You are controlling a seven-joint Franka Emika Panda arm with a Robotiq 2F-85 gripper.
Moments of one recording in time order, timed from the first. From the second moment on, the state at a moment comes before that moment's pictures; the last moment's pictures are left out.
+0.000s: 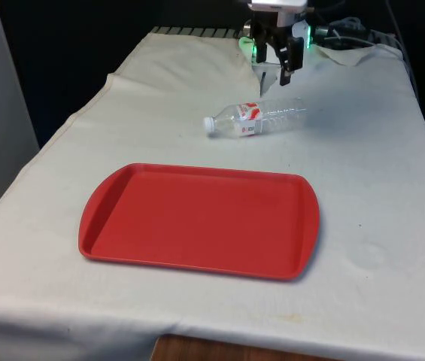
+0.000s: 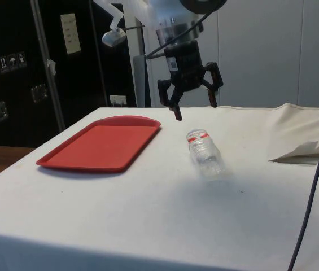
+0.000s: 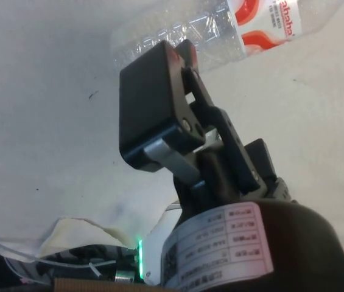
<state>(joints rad) 0.22 -0.06 -0.21 -2.53 -0.09 2.32 0.99</state>
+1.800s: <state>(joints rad) 0.22 -0.03 -0.20 -2.56 -0.09 2.40 1.13</state>
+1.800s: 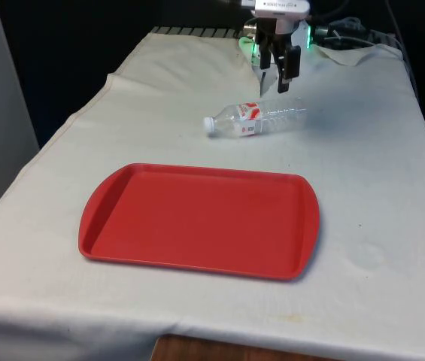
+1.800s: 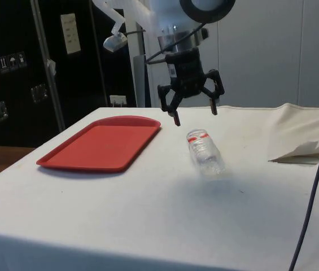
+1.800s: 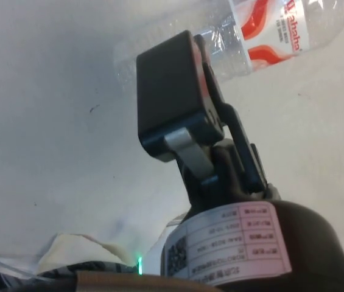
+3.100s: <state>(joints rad) 0.20 0.05 -0.24 -2.58 0.05 2.56 0.98</state>
